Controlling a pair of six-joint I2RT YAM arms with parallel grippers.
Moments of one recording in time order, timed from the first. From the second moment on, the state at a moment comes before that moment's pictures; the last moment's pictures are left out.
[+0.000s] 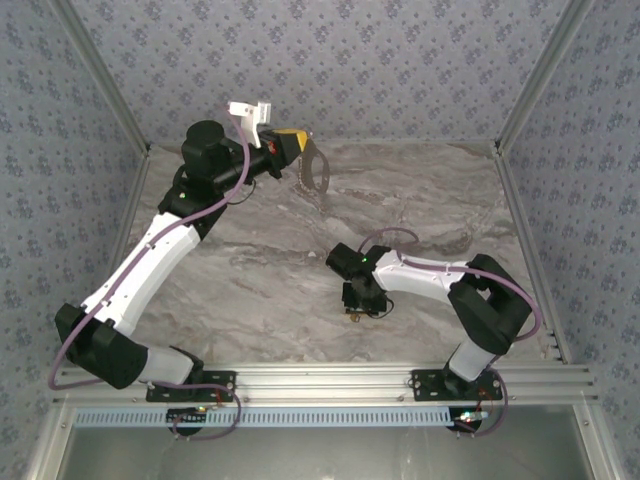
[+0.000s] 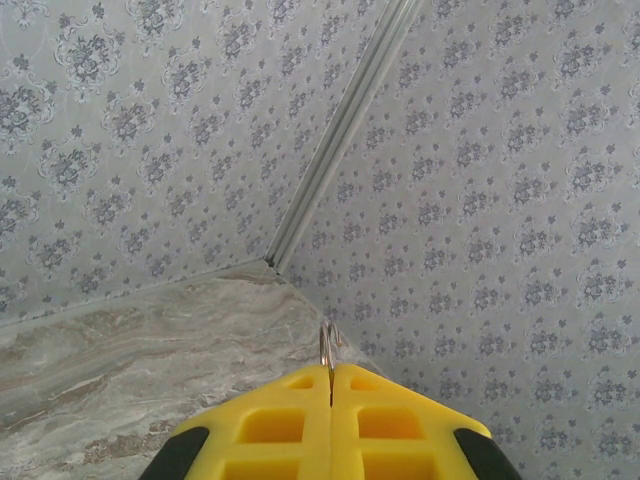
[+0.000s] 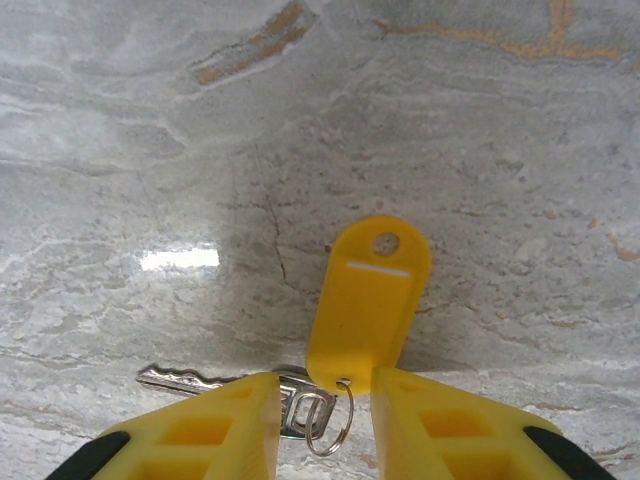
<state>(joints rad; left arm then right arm) -0.49 1.37 1.41 -0.03 0.46 -0.47 0.86 1.65 0.96 -0.82 -0.01 0.93</state>
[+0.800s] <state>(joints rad) -0.49 1.37 1.40 -0.02 0.46 -0.47 0.86 1.62 0.93 -0.81 -0.04 0.93</state>
